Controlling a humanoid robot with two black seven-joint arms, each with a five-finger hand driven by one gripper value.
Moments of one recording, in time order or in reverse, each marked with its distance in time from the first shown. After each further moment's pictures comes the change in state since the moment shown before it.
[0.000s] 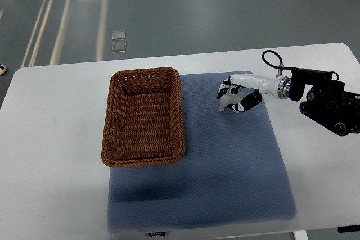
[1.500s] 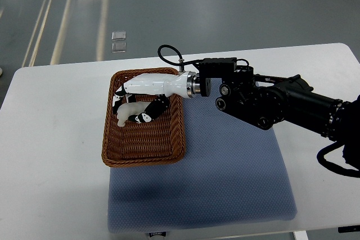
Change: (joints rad) left arm 0.000 0.000 0.000 0.000 0.000 0.000 0.000; right arm 0.225 0.365 -0.107 0.013 0.007 -0.010 0.116
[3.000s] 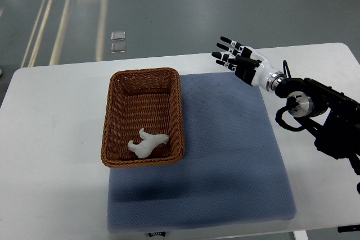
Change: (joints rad) left arm 0.000 0.000 0.000 0.000 0.000 0.000 0.000; right arm -0.327 -0.222 0.365 -0.026 1.367 0.033 -0.367
